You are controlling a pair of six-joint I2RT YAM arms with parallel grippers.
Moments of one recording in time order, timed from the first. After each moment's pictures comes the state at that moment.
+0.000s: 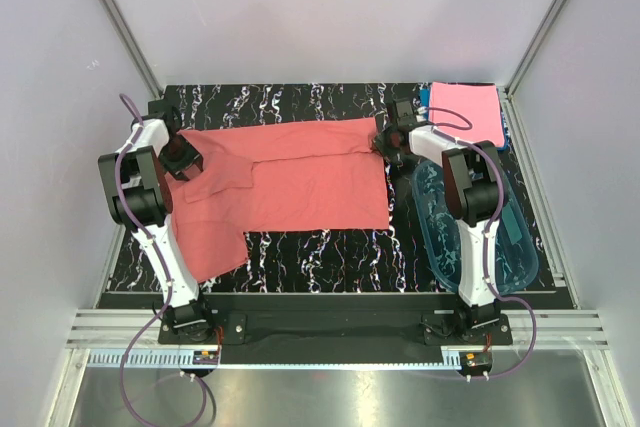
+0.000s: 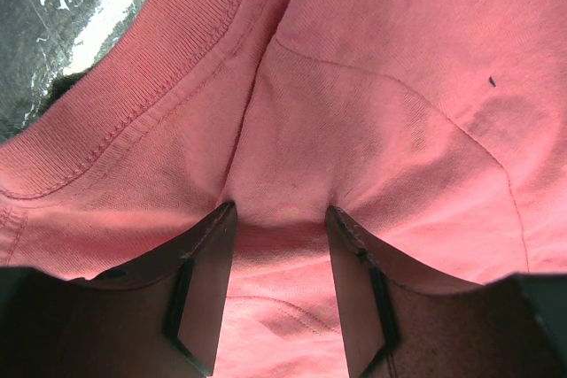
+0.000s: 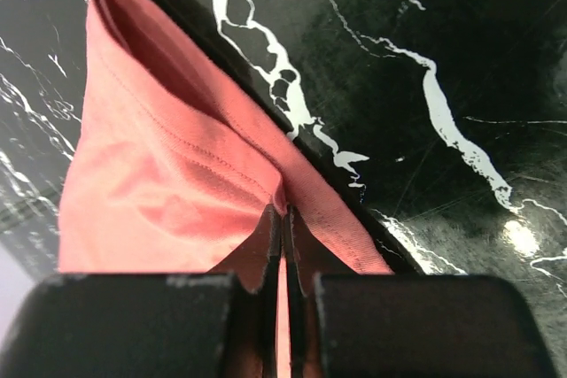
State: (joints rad) left arm 0.25 2.12 1.61 -0.79 0.00 -0.55; right arm 0.28 2.21 1.57 -0.28 0.02 1.20
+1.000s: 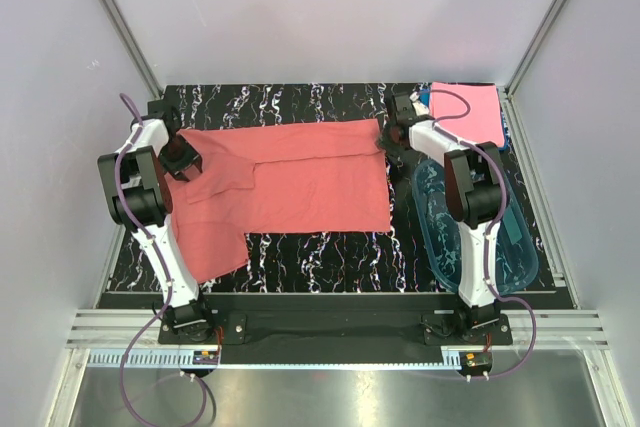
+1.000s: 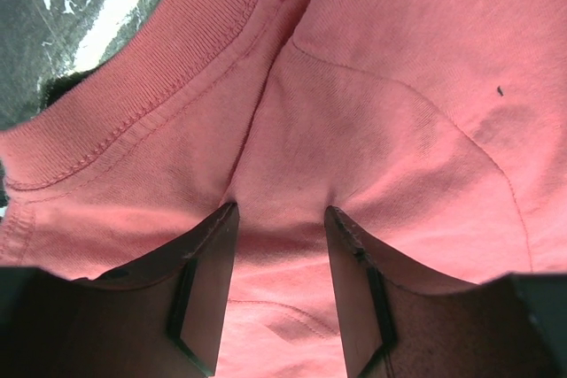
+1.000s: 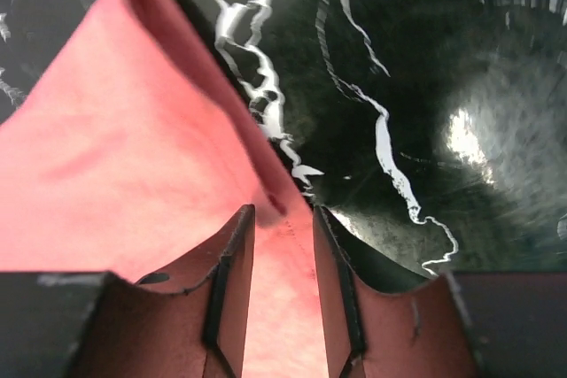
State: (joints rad) left arm 0.26 2.12 1.61 -0.79 0.00 -0.54; right arm 0.29 2.18 1.60 -0.36 0.17 0.87
